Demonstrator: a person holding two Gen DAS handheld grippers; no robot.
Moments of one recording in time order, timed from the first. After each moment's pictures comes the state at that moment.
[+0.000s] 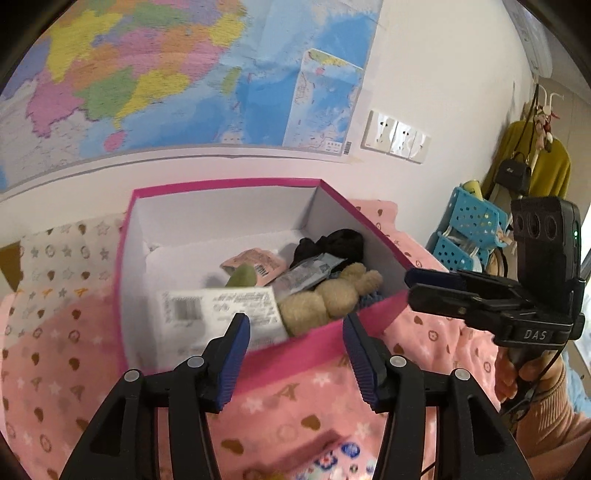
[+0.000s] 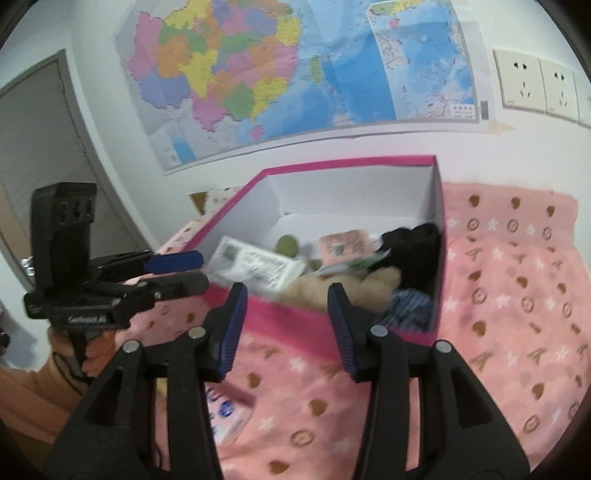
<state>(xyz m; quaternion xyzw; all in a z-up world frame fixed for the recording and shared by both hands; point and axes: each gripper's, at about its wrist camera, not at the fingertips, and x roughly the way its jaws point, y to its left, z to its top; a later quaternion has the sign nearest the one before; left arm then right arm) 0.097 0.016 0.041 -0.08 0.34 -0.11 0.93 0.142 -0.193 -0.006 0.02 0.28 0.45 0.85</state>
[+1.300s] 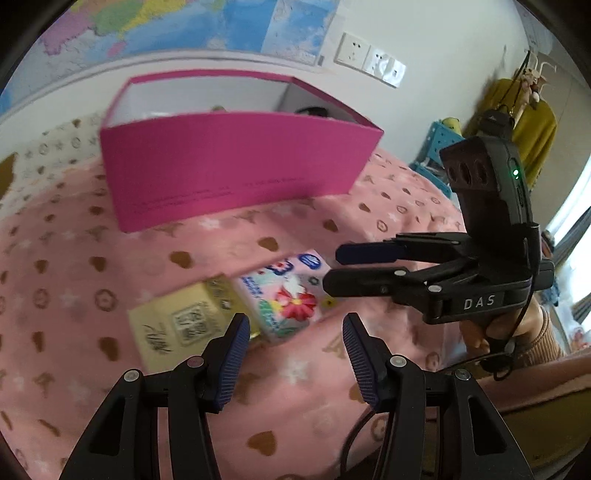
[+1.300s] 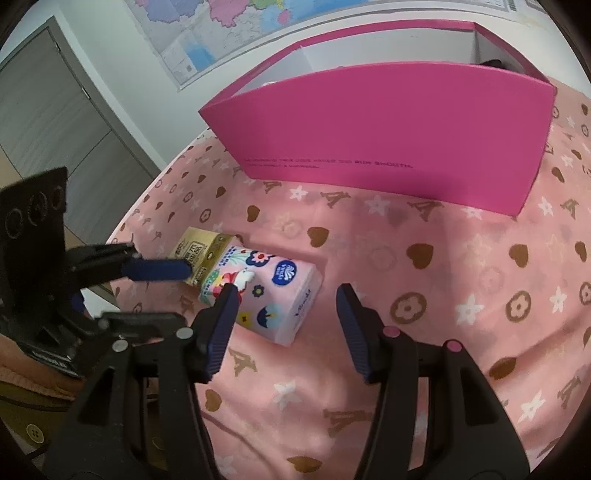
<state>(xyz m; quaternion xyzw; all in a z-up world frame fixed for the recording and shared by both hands) 0.000 -0.017 -0.037 -0.08 0.44 -0.15 0.88 0.082 -0.154 -0.102 -0.01 0.40 0.46 0.79</state>
